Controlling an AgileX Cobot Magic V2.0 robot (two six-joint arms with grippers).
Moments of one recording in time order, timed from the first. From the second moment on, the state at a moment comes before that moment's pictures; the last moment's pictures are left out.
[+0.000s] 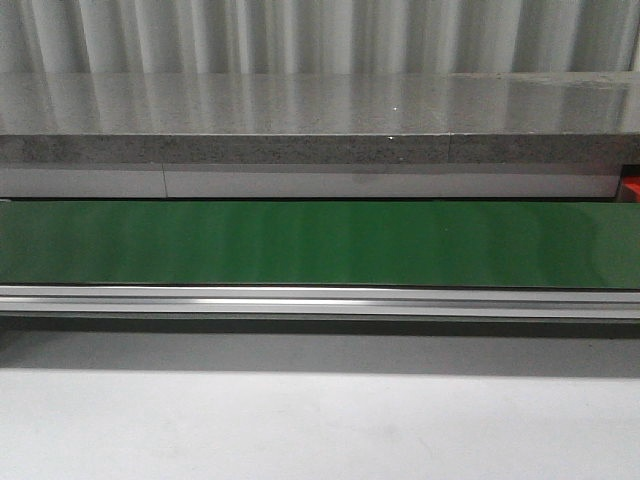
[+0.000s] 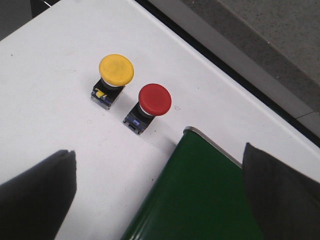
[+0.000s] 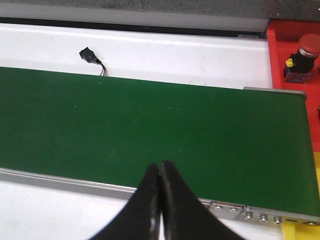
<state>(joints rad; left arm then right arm) 0.35 1.38 -0.98 -0.34 0.47 -0.03 0.02 0.77 -0.66 0.16 0.55 -0.12</state>
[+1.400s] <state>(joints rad) 0.31 1.95 -1.29 -0.44 0.46 -0.05 0.02 0.77 -0.66 0.16 0.55 -0.12</state>
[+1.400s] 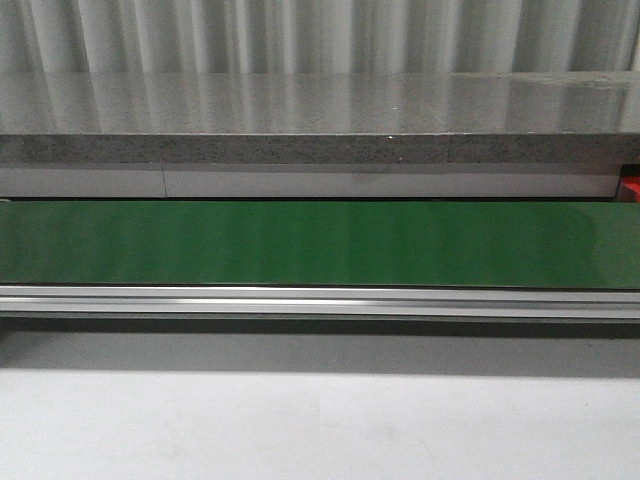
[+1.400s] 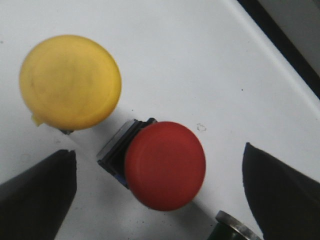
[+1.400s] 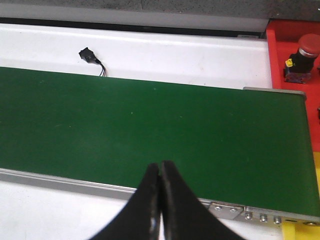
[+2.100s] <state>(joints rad) 0.31 1.97 -1.32 -0.45 0.46 -0.05 0.02 0.77 -0.66 0.16 0.55 -0.12</state>
